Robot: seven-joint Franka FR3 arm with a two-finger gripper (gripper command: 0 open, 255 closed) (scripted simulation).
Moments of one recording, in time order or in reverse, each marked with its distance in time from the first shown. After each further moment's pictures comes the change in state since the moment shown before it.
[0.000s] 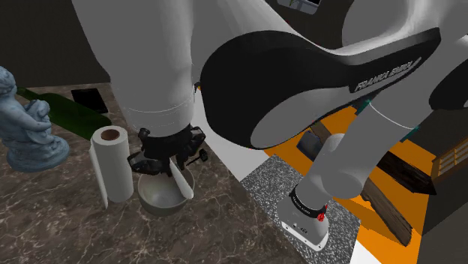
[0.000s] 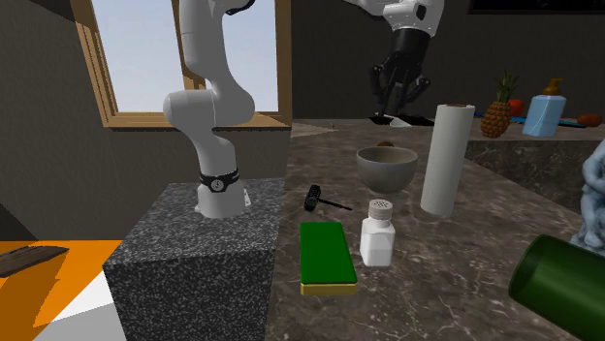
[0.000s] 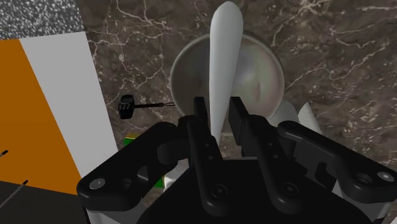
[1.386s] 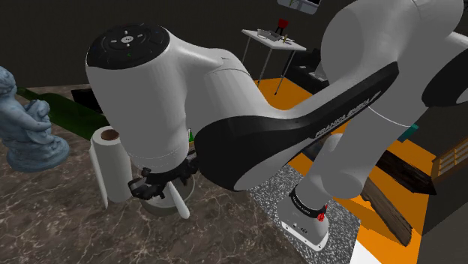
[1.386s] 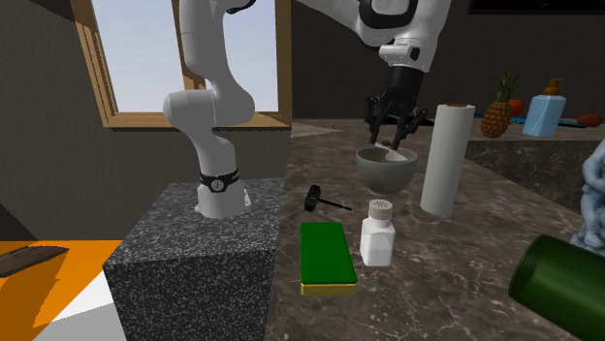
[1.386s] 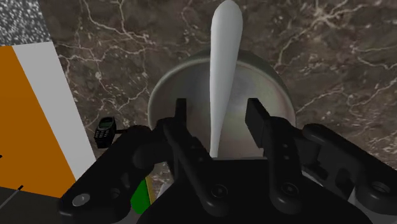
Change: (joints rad) arm 0.005 0.047 0.009 -0.140 -0.036 0.165 0.056
